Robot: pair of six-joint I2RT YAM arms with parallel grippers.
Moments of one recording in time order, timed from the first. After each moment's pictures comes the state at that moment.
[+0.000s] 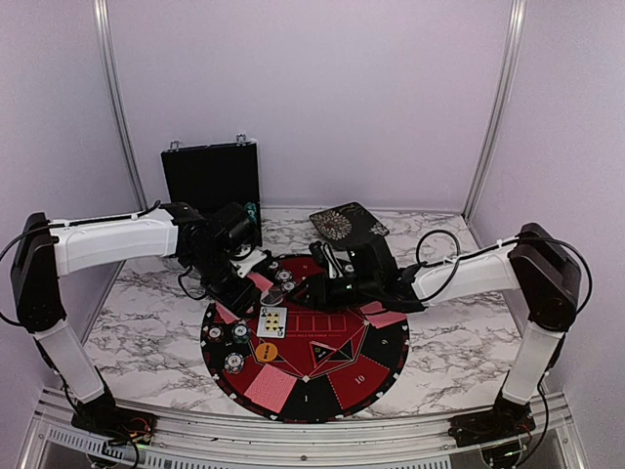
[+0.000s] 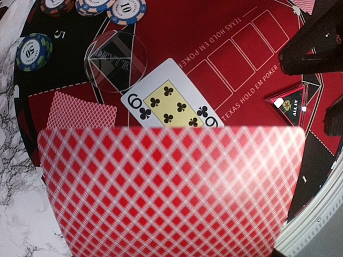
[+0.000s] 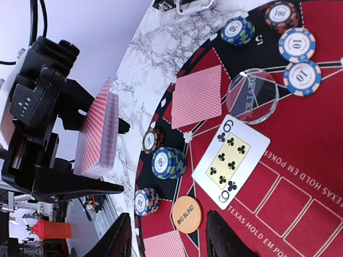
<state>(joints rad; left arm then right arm) -0.77 1.70 1.34 -0.92 0.11 -0.09 0.85 1.80 1.01 0.28 -0.44 0.76</state>
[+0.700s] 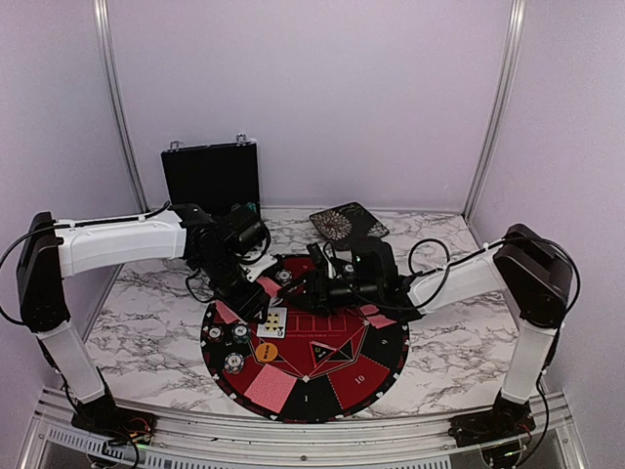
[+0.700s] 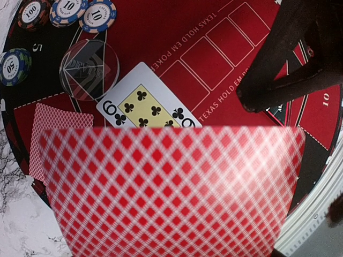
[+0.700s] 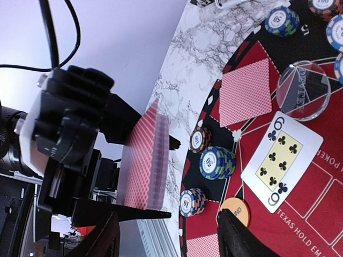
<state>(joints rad) -0.83 1.74 1.38 -0.94 0.11 -0.09 0.84 1.86 0.95 0.59 -0.61 0.98</state>
